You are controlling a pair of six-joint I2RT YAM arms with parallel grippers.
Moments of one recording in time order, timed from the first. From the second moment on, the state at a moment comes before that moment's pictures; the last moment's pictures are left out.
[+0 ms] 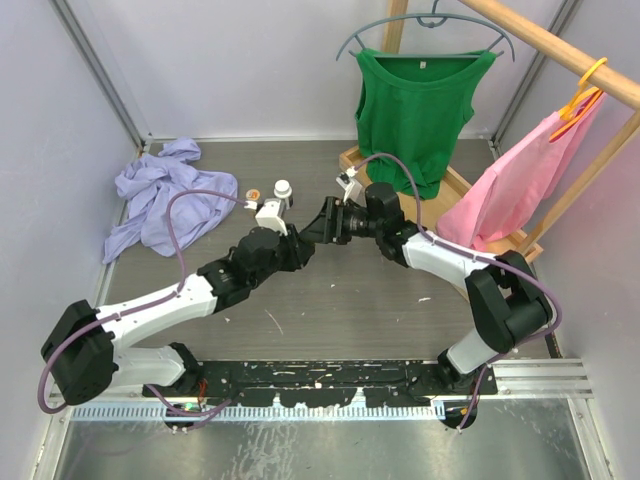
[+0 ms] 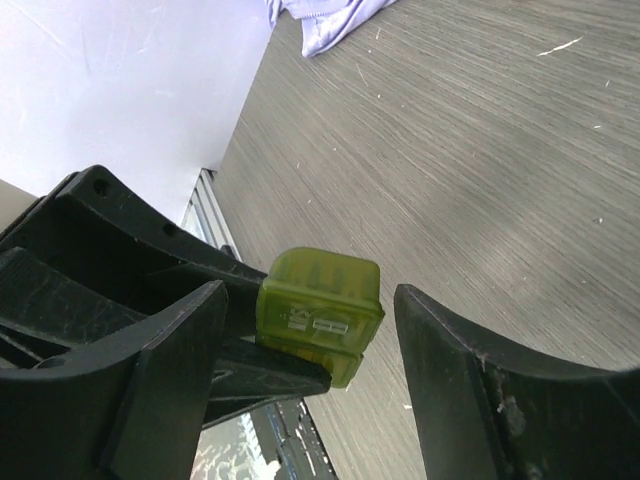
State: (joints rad) left arm -0.85 1.22 0.73 0.08 -0.25 -0.66; right arm 0.53 1.55 0.90 0.32 -0.69 0.74
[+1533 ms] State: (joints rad) left arm -0.78 1.07 0.61 0.18 -0.12 -0.75; right arm 0.53 1.57 0.87 0.50 -0.83 0.85
